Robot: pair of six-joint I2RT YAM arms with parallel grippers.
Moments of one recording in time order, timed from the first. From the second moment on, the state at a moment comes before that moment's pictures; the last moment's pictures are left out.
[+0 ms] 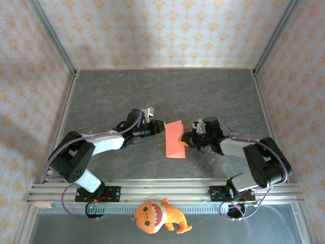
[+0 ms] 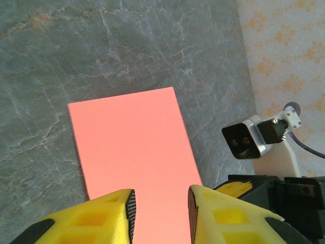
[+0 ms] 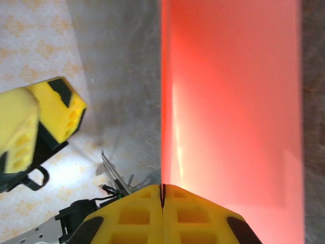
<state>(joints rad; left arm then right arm) -0.54 1.53 0.66 0.33 0.37 -0.86 0.39 1.44 0.44 0.27 -0.78 1.02</state>
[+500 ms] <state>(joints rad) -0.54 1.40 0.56 0.38 0.31 -0.80 0.38 1.56 0.56 0.17 -0.81 0.90</state>
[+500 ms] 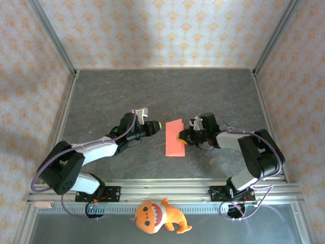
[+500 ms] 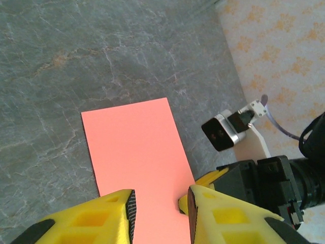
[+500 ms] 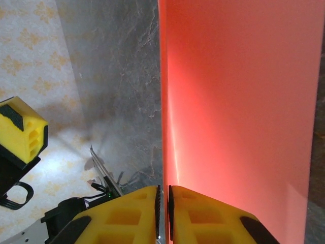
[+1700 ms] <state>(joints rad) -0.92 1.46 0.77 0.12 -0.02 -0.33 0.30 1.64 0.65 0.01 -0.87 0.74</state>
